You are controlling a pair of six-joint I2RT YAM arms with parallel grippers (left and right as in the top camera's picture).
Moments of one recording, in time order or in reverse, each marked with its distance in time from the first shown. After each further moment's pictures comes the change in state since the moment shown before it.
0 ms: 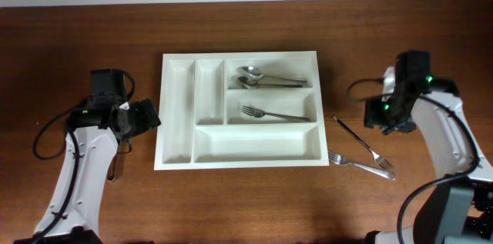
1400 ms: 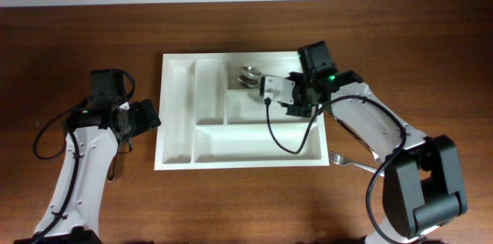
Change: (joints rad) left arm 0.000 0.000 0.000 0.000 0.000 0.000; right arm 0.503 0.187 0.099 0.375 -0.288 -1.077
